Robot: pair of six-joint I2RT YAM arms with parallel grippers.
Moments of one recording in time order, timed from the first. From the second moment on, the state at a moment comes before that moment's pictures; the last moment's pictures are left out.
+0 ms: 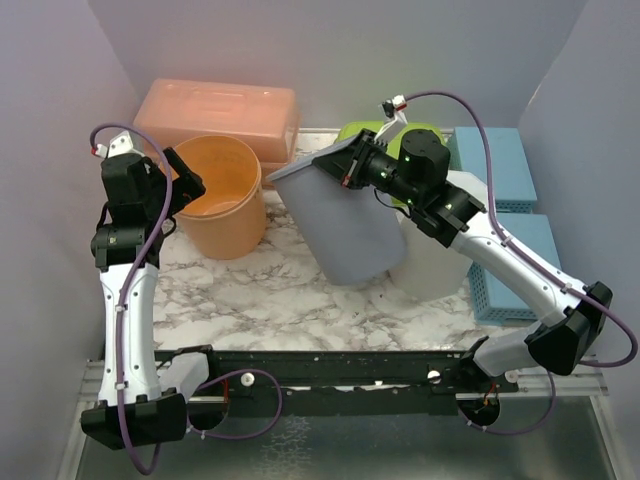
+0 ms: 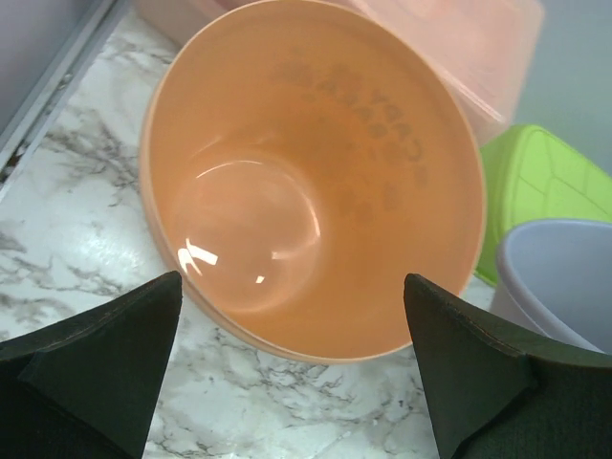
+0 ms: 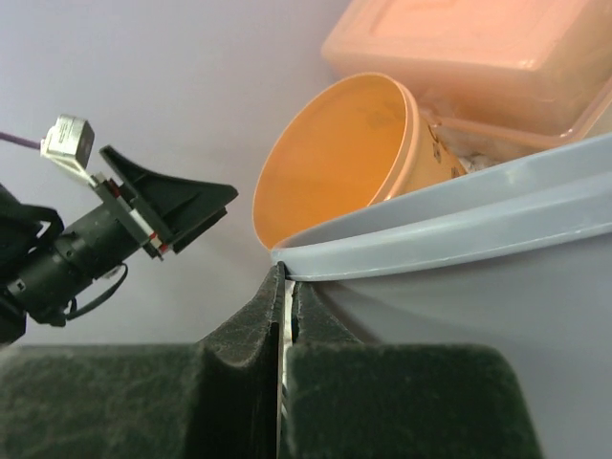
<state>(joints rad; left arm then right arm) 0.13 1.02 1.30 -0.70 0.04 -0.45 0.73 1.41 1.44 -0.06 -0.13 0.74</state>
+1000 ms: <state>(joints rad) 0.13 0.98 1.20 -0.47 0.67 -0.40 0.73 1.50 1.56 -0.37 -0.18 0.59</state>
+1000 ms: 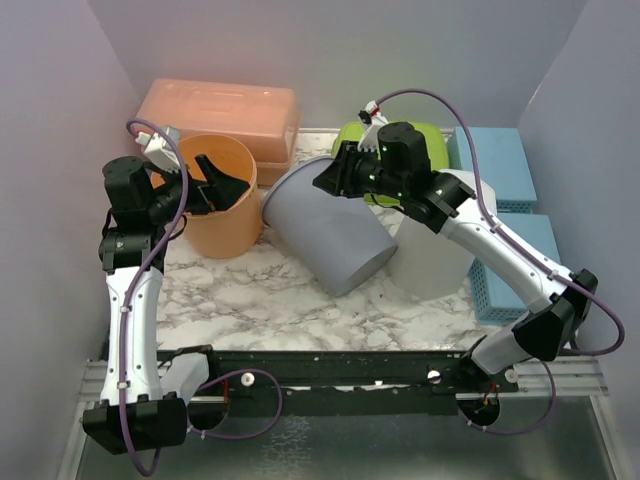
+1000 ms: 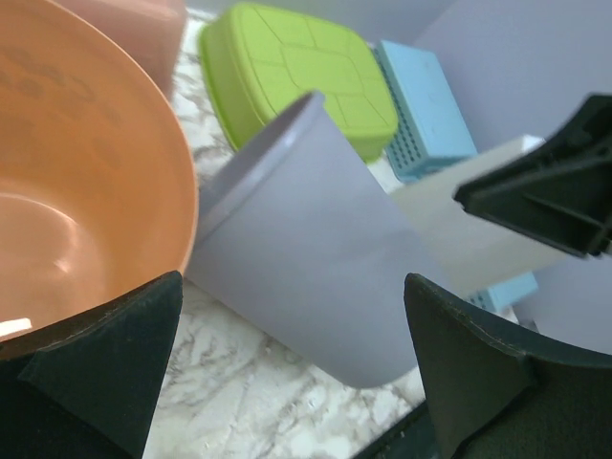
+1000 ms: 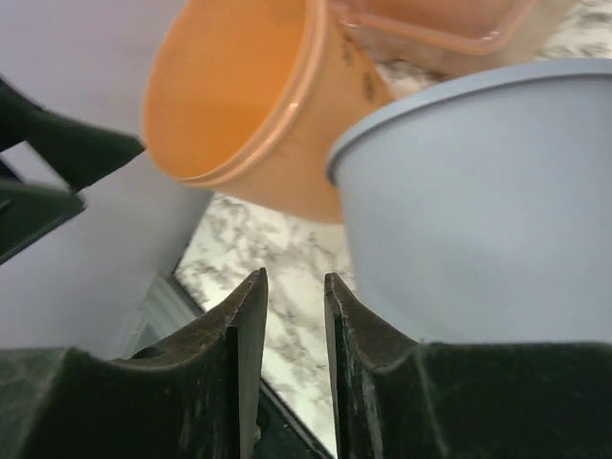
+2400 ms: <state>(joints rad) -0.19 1.02 1.17 -0.54 -0.03 -0.36 0.73 2.03 2.13 -0.71 0.42 1.04</state>
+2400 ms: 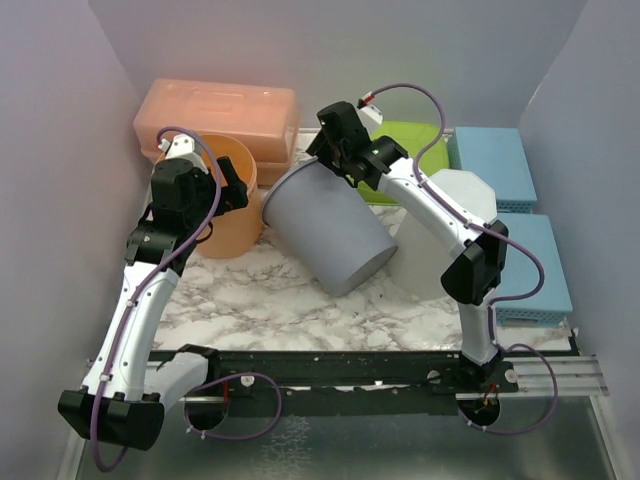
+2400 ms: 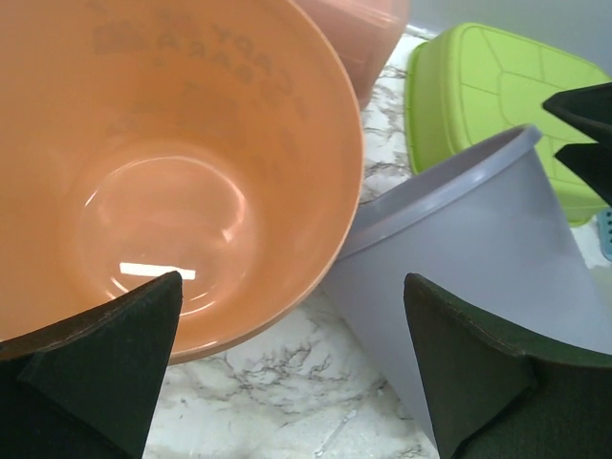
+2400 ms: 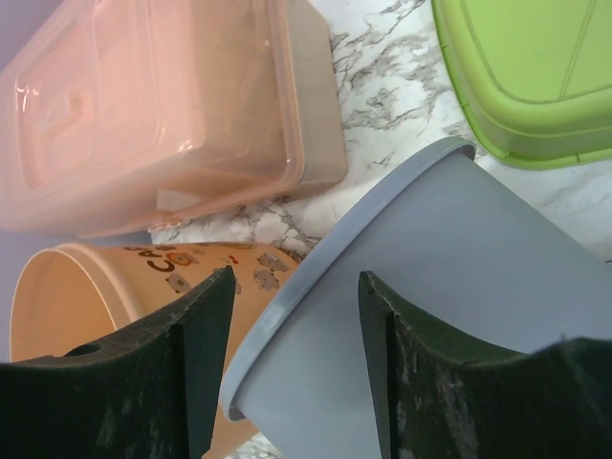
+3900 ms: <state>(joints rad) 0.04 1.07 1.14 -0.73 -0.39 -0.35 0.82 2.12 2.14 -0.59 0.10 0.72</state>
